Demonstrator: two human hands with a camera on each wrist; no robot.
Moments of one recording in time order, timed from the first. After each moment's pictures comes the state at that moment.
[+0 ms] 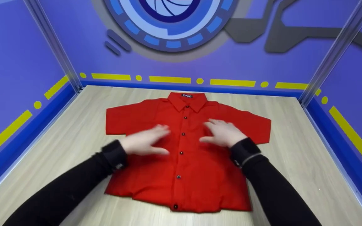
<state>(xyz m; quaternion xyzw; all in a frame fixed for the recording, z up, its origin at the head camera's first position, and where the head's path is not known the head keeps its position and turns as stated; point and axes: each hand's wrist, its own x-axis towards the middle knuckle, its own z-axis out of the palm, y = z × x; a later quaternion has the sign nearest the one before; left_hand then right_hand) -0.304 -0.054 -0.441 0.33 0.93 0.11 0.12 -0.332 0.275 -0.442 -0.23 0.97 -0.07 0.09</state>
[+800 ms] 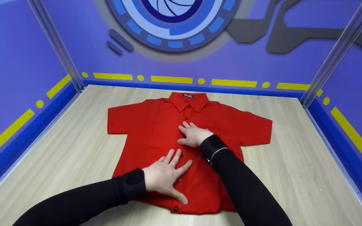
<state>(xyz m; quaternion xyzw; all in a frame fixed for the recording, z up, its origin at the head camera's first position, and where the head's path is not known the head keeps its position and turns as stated) -0.200 0.022 -0.454 0.31 0.94 -0.07 0.16 -0.348 0.183 -0.456 -0.25 0.94 -0.08 0.22</state>
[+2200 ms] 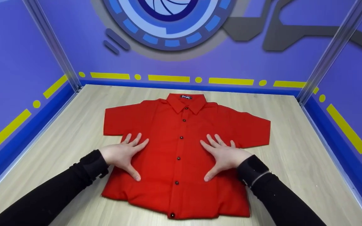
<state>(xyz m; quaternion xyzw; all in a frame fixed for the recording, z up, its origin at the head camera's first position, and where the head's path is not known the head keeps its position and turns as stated) -0.260 -0.111 -0.451 0.24 0.95 0.02 0.21 -0.270 0.287 -0.471 -0.24 0.94 -0.08 0.22</state>
